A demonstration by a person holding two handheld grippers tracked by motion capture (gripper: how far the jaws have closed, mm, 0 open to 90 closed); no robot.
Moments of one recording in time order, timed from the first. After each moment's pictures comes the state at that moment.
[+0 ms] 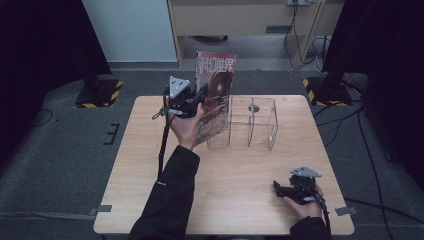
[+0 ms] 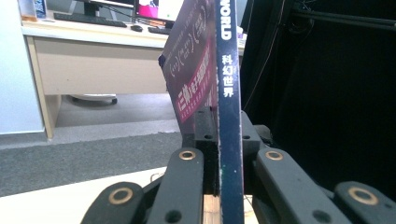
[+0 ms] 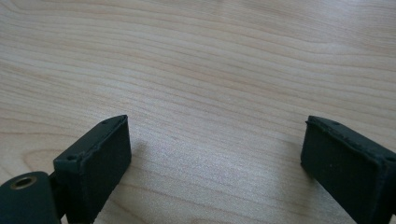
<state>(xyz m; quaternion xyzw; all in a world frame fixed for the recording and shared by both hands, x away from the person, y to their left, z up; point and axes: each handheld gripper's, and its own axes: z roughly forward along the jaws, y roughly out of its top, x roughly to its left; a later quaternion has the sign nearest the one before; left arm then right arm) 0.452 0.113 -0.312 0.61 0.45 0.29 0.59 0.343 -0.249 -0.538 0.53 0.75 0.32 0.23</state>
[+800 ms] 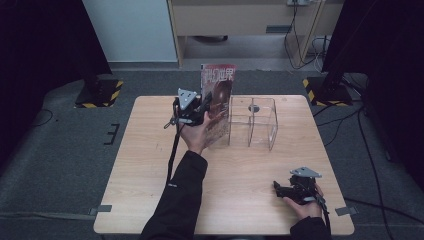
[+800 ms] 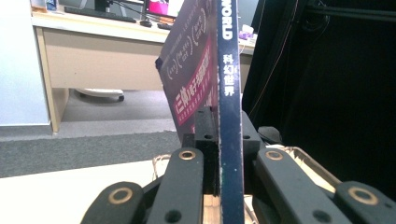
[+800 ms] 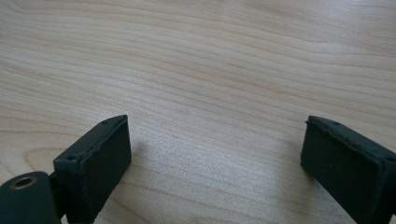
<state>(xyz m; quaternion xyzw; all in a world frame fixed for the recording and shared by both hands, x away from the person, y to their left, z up) 0.467 0.100 -0.366 0.60 0.46 0.29 0.58 0.342 -0.249 -0.538 0.53 0.75 0.32 0.22</state>
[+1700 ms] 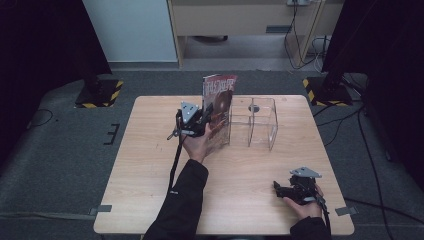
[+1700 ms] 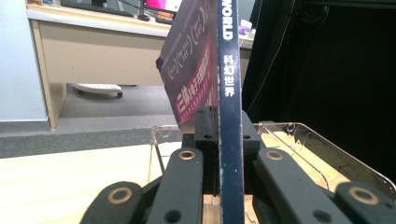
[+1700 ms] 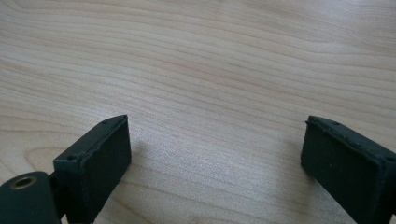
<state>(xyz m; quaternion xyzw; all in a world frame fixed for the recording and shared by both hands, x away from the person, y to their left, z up) 0.456 0.099 -0.401 0.60 0.45 0.29 0.58 0.342 -0.249 -0.538 0.53 0.75 0.32 0.22</state>
